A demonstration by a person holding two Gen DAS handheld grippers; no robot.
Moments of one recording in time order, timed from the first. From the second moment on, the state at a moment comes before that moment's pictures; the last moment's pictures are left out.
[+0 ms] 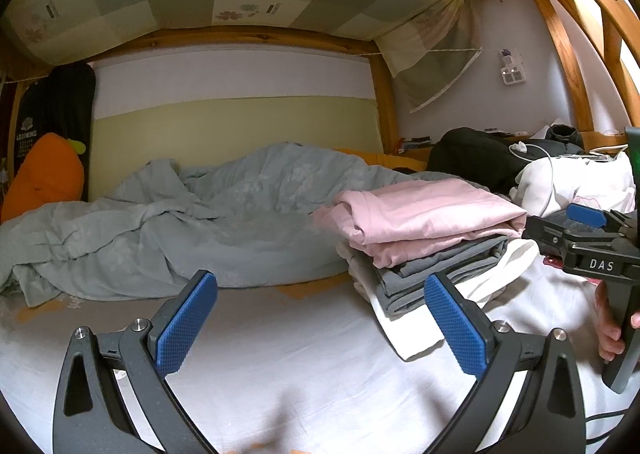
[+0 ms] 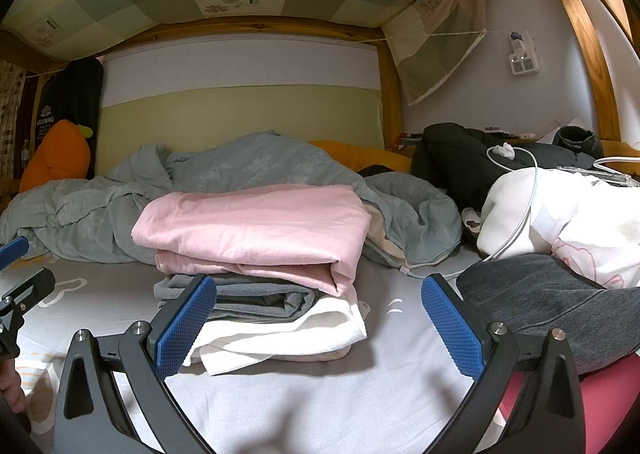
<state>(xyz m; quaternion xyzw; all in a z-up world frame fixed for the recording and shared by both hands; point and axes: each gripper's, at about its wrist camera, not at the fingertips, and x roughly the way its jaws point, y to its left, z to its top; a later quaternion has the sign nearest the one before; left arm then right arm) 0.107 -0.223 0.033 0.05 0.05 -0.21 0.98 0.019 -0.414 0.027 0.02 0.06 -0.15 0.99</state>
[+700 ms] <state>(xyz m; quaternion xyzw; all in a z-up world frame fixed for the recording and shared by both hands) 0.109 -0.221 0.033 0.05 0.06 -0.20 0.98 0.026 -0.422 0.026 0.03 0.07 -0.15 0.99</state>
